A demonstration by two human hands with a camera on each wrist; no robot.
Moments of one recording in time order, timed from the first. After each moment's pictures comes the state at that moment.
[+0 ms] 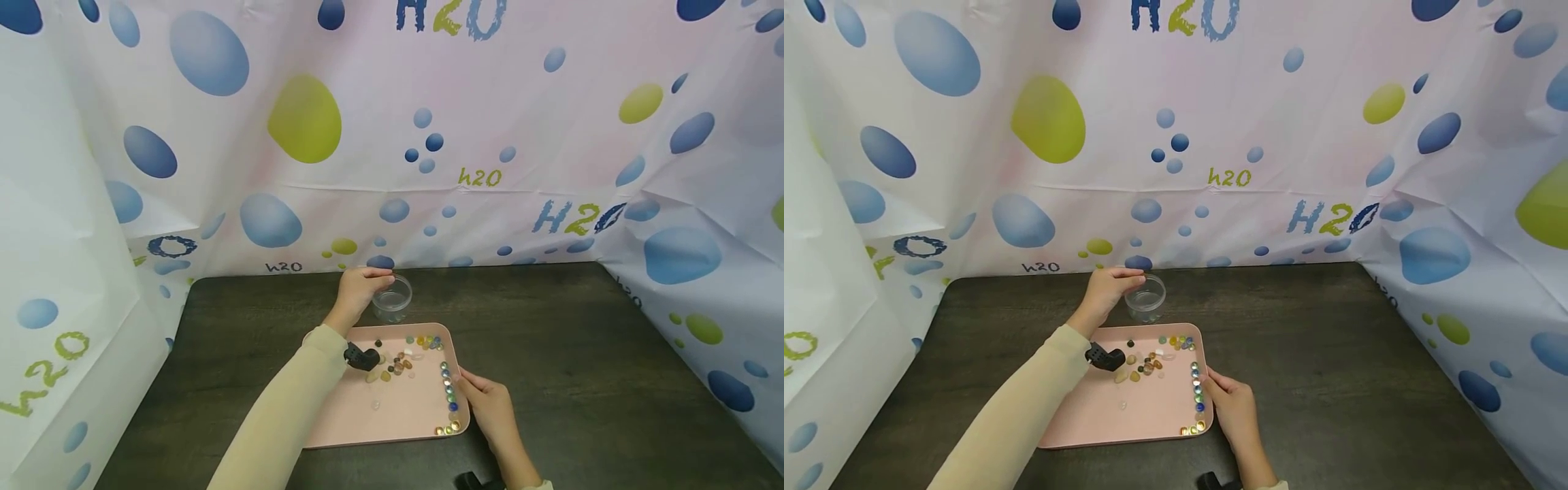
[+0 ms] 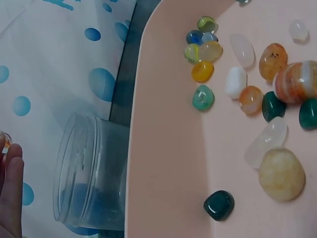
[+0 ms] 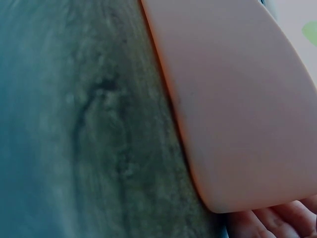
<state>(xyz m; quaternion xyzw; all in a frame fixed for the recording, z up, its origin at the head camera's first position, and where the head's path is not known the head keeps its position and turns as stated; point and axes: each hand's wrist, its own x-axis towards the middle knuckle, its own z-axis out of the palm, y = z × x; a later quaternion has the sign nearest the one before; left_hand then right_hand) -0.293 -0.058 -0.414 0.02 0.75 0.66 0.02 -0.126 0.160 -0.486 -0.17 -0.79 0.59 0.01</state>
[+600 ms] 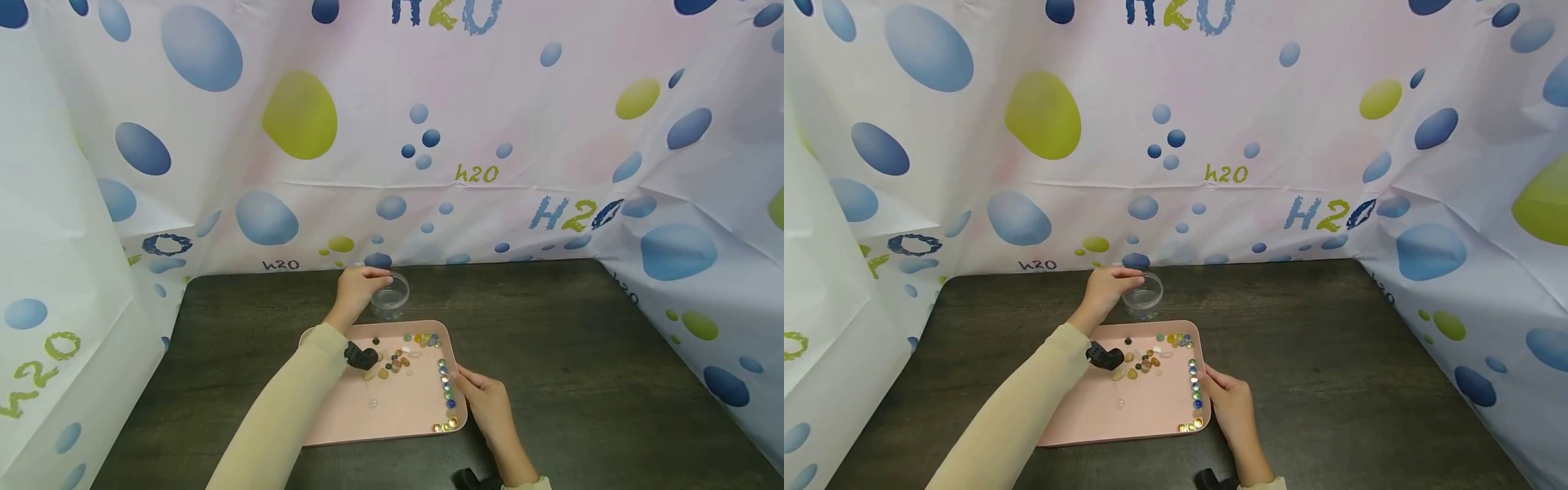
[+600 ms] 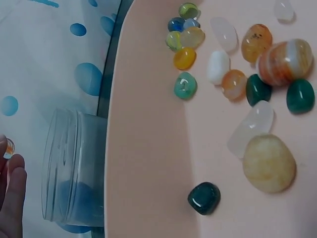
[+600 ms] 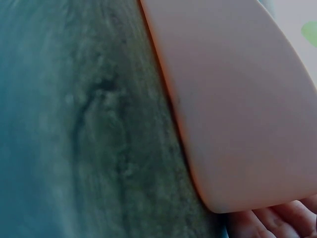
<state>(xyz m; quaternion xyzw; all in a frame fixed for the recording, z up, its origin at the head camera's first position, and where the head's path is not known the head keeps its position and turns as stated) -0.293 -0.058 -0.419 0.02 0.81 0.58 0.00 -0.125 0.159 -0.487 -0.16 -0.79 0.59 0.02</state>
